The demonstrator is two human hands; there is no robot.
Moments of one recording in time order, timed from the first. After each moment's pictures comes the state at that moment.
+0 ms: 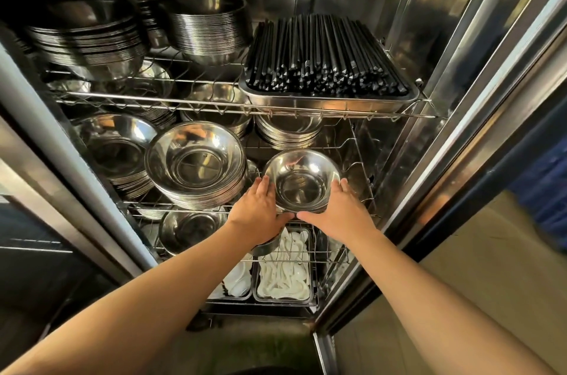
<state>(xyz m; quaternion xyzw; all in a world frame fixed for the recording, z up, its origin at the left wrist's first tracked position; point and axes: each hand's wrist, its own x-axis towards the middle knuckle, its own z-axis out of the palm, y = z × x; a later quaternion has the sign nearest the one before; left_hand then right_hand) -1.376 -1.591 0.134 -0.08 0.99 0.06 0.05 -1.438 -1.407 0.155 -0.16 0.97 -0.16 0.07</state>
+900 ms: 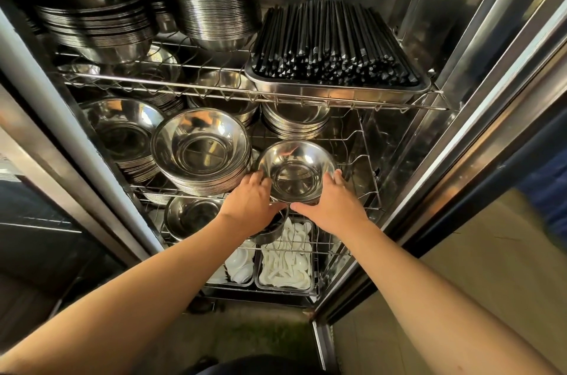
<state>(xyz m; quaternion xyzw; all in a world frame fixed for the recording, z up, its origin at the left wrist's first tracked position) -1.358 -1.602 0.135 -0.09 0.99 0.09 -0.03 -1.431 -1.422 0.156 -0.20 0.97 -0.14 0.09</state>
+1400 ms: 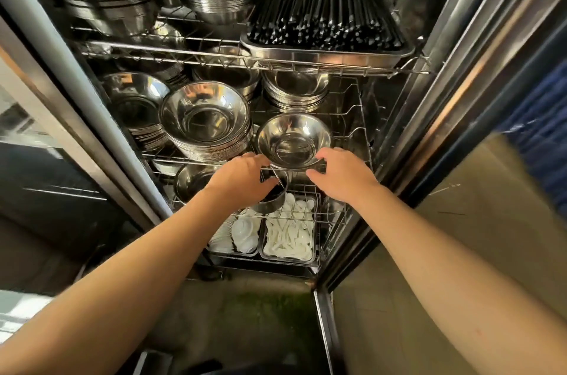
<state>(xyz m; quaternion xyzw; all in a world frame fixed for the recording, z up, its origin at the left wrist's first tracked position) -1.304 -1.580 0.179 -0.12 0.98 0.15 -0.02 -1.408 -1.385 0.197 -0.30 0.94 -0.14 0.06</state>
